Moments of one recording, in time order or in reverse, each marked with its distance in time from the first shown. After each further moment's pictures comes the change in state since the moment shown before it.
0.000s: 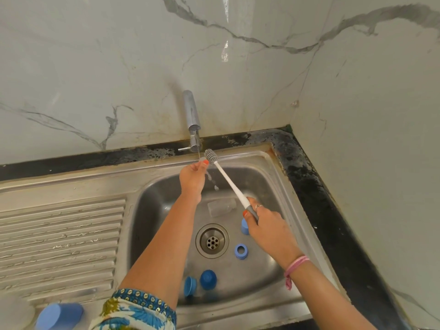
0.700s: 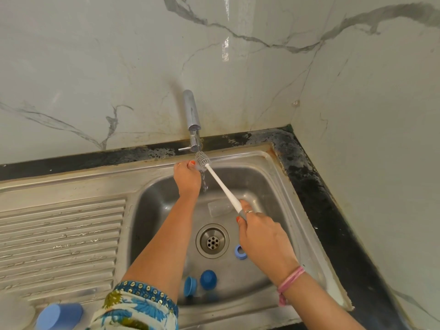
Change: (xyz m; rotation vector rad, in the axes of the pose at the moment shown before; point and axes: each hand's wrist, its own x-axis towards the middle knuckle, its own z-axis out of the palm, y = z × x) left_hand 0.009 0.002 -0.009 0.431 0.191 0.261; right_hand -0.021 -0.021 0.007 -0.341 0.075 -0.124
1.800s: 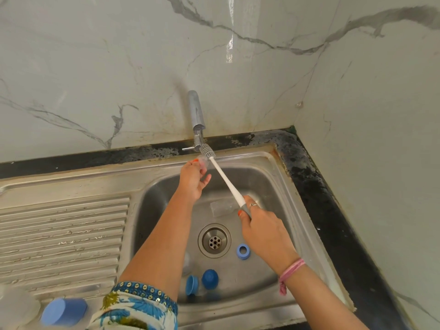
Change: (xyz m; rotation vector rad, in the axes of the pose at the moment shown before) left_hand -0.007 0.016 -0.011 -0.738 -0.315 -0.497; right_hand 0.012 -0.003 -0.008 0.169 -0.067 0.062
